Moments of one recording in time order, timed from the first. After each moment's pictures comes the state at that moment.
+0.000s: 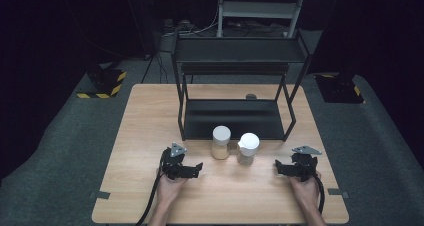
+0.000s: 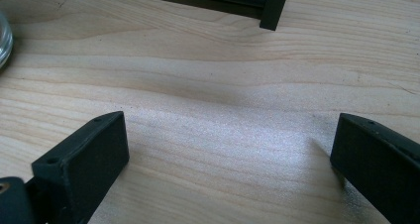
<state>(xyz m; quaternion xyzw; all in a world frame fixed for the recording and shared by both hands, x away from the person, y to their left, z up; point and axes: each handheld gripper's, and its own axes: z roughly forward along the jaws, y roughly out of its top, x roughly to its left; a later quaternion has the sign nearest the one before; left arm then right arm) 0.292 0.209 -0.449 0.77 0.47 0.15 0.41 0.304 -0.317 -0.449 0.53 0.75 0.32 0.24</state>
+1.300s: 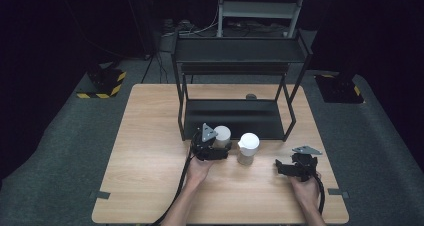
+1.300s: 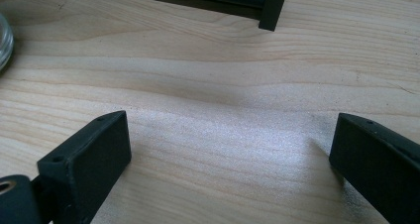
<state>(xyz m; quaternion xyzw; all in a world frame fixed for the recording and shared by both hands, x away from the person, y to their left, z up) 0.323 0.135 -0.425 0.76 0.40 0.20 0.47 0.304 -0.318 -0.449 0.53 0.75 0.32 0.24</state>
